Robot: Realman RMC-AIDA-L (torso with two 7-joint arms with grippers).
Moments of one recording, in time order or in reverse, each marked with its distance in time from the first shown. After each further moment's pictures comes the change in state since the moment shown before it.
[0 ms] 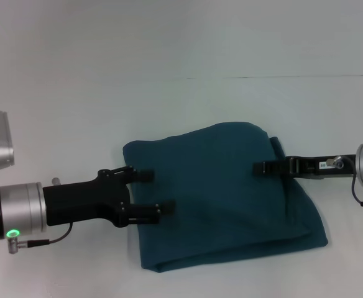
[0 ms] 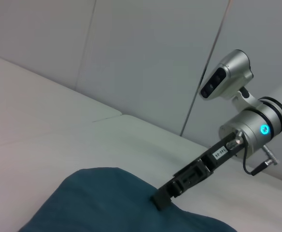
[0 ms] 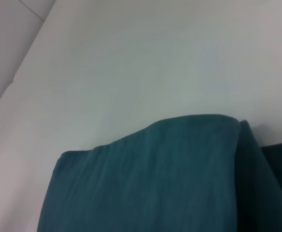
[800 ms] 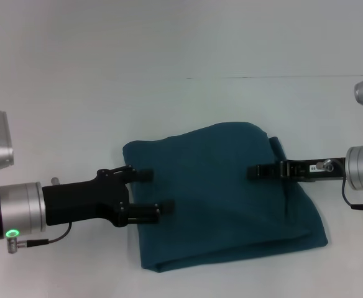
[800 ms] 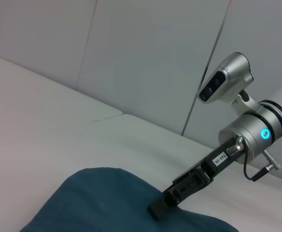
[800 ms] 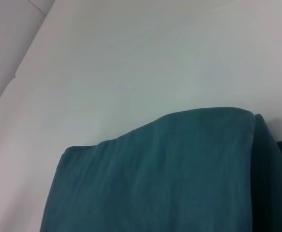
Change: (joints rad) left arm 0.000 0.001 0.000 0.000 0.000 -0.002 0.002; right arm 0.008 0.020 -0.015 0.006 0.000 0.022 0.001
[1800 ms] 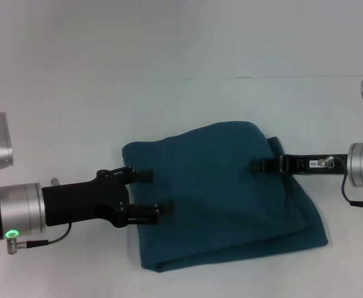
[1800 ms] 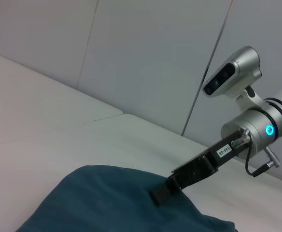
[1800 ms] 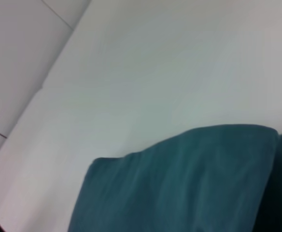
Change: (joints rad) left arm 0.002 0.000 0.000 0.000 0.000 0.001 -0.007; right arm -0.014 0.000 0.018 -0.002 0.071 -0.038 -0.095
